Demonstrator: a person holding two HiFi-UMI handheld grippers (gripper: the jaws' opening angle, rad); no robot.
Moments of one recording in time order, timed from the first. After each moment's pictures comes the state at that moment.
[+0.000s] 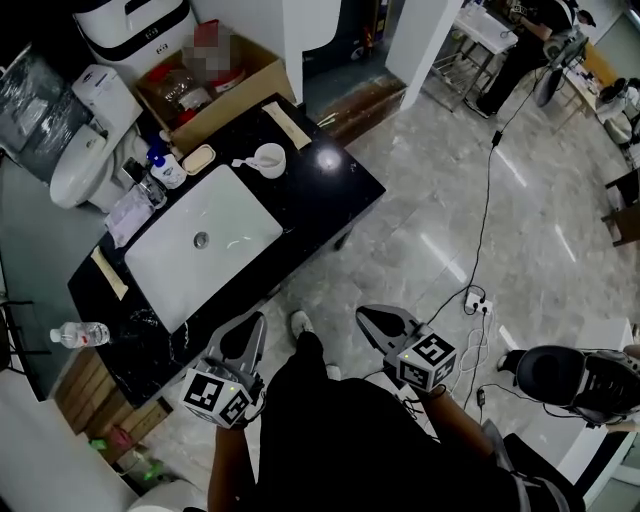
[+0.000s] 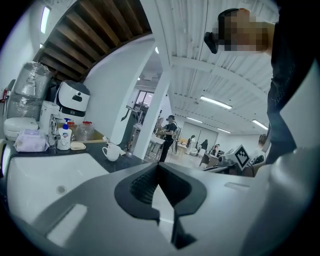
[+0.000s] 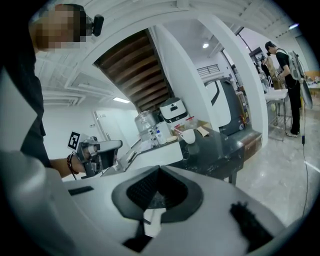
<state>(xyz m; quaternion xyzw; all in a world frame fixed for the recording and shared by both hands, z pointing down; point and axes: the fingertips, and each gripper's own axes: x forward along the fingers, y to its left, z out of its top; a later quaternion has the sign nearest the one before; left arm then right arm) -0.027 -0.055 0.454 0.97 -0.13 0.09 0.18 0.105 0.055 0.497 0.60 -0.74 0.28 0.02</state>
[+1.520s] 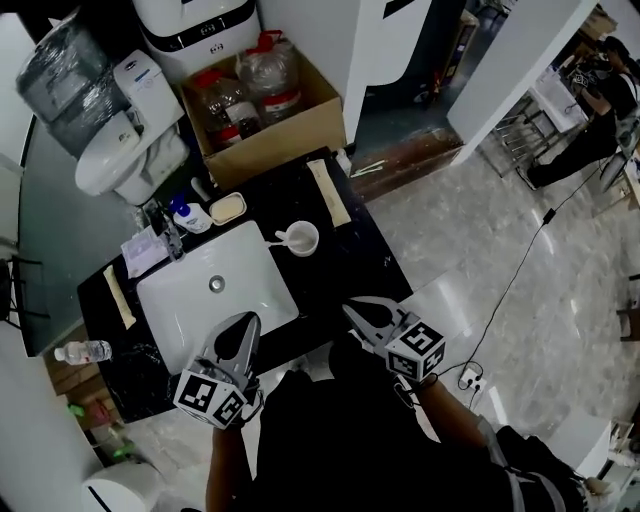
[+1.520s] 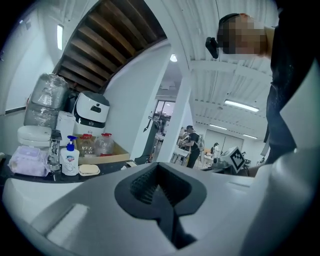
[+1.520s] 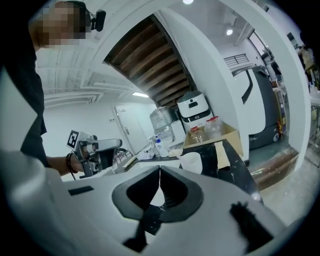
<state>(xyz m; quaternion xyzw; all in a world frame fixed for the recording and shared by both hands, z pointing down) 0.060 -0.228 0.433 0.95 -0.26 0.06 0.18 0.208 -0.175 0.486 0.48 -0.84 0.25 0.06</state>
